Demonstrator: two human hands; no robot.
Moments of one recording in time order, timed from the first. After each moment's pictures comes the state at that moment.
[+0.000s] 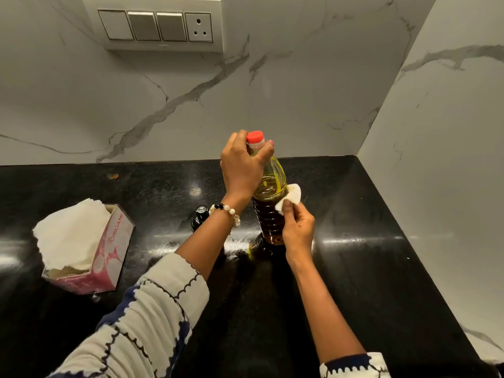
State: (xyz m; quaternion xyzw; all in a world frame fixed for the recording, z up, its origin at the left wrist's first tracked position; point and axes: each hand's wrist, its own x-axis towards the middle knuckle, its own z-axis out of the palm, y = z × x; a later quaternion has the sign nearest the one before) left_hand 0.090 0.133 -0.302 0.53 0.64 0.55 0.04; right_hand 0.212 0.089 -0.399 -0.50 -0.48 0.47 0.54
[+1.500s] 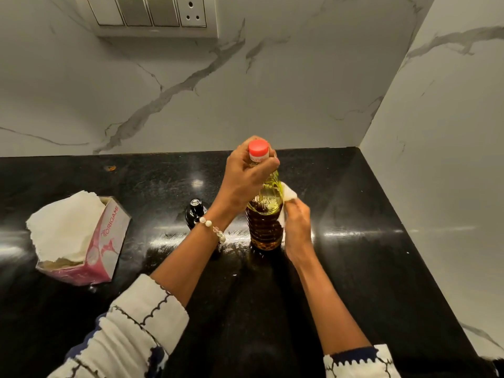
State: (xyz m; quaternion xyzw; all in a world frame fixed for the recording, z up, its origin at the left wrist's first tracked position) left_hand 0.103 0.089 -0.294 0.56 0.45 0.60 0.36; right_hand 0.221 0.092 -0.389 -0.43 -0.44 0.60 0.51
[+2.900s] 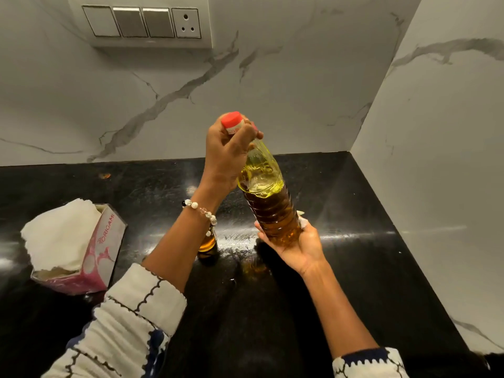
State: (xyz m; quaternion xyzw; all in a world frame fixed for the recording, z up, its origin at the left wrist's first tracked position) left_hand 0.091 0.102 -0.254 0.48 0.43 0.68 0.35; right_hand 0.253 0.091 -0.408 -0.33 -0.05 0.86 0.39
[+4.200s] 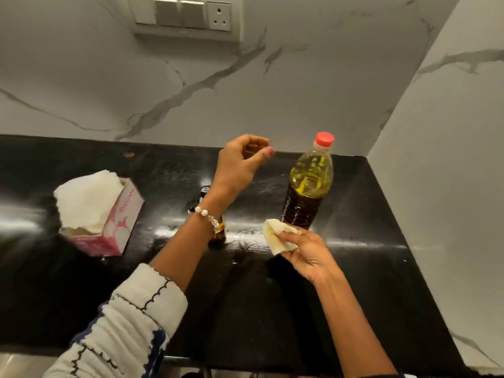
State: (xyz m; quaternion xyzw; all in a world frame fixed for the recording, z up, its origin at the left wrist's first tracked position) left_hand 0.085 0.072 -0.287 0.52 0.59 0.55 0.28; right_hand 0.263 0.053 -0.388 -0.46 -0.19 0.79 0.35
